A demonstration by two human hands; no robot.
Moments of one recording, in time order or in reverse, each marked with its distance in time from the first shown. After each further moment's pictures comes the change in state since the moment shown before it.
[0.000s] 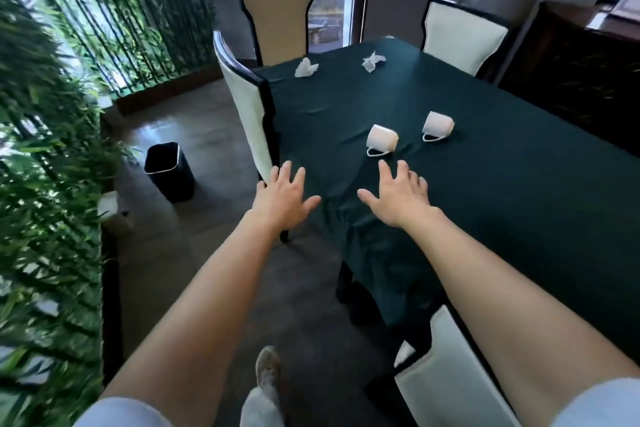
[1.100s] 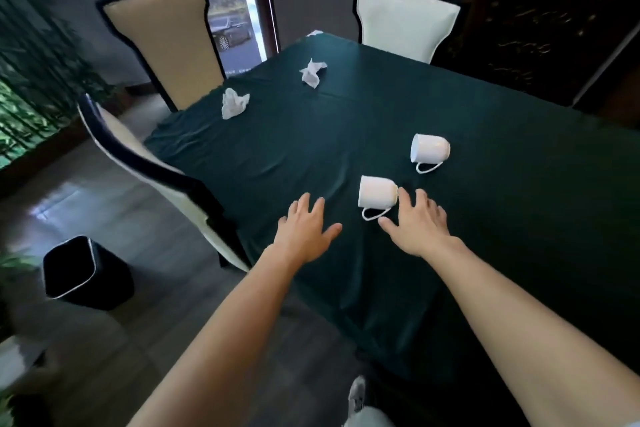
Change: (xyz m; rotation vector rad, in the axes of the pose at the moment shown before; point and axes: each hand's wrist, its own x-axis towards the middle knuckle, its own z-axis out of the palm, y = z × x) left_hand 0.343 0.000 0.011 -0.108 -0.220 0.324; right_hand 0.278 0.011 0.029 0.118 -0.034 0.387
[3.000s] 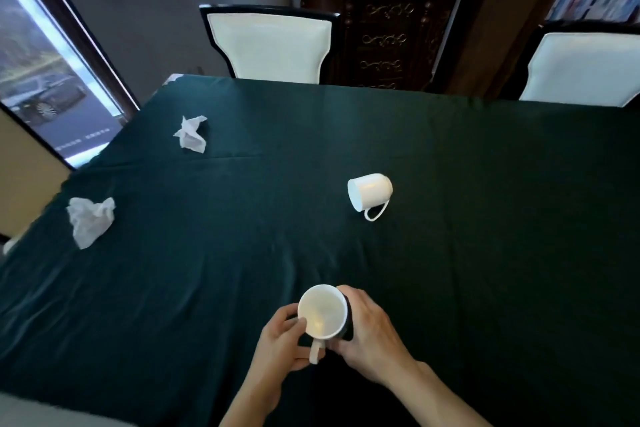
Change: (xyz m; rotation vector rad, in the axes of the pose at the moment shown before) left_hand 0.142 -0.029 0.016 -1.059 -0.437 -0.209; right_hand 0.072 -0.057 0.066 0.690 0.107 0.114
